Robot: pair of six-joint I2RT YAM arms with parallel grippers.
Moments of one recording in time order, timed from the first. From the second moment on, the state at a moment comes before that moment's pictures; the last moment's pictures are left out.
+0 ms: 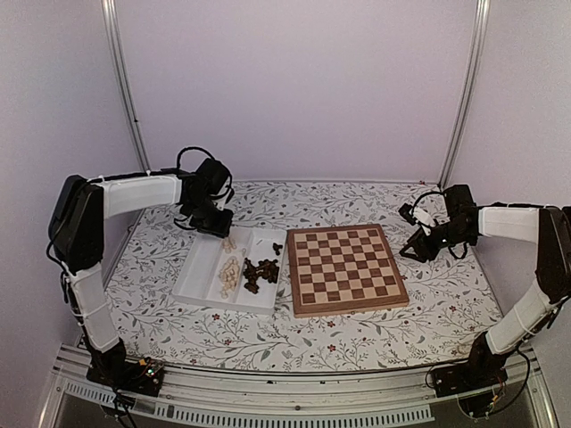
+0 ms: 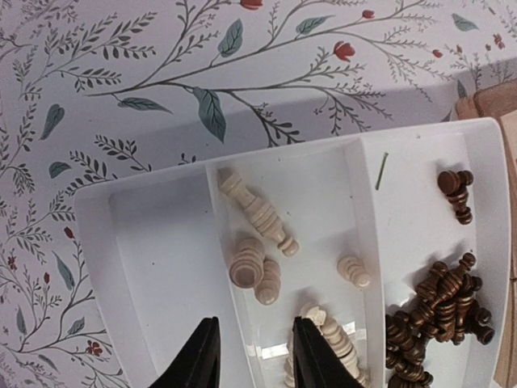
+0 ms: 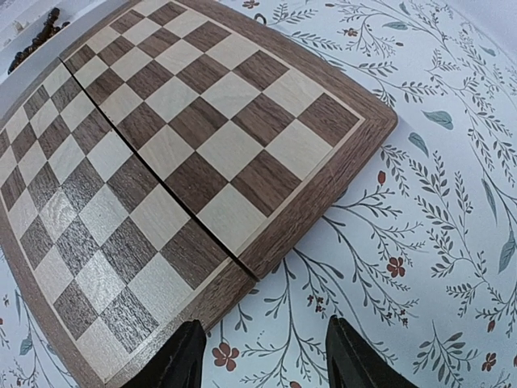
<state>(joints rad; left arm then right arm) -0.49 1.89 1.44 -0.68 -0.12 -0.19 0.08 1.54 0.89 -0.36 -0.50 -0.64</state>
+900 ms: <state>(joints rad) -0.46 2.04 1.53 -0.69 -0.05 -0.18 0.08 1.57 0.88 -0.35 -0.51 -0.64</state>
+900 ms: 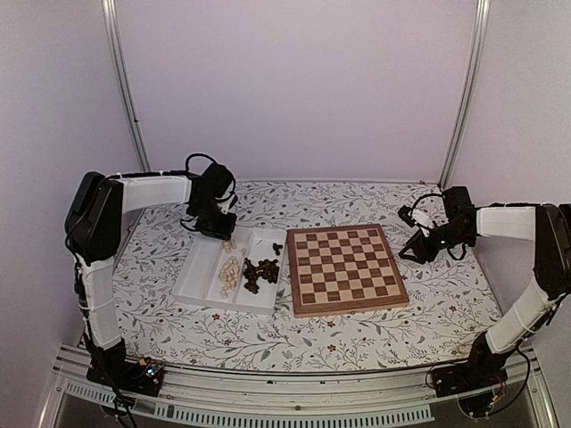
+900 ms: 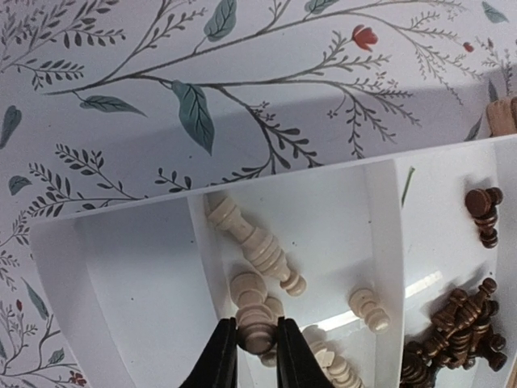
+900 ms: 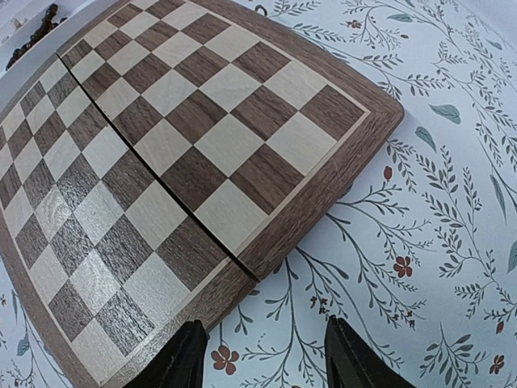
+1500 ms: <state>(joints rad) -0.46 2.08 1.57 -0.71 -0.05 -0.17 0.08 1.57 0.88 -0.35 -0.51 -0.64</state>
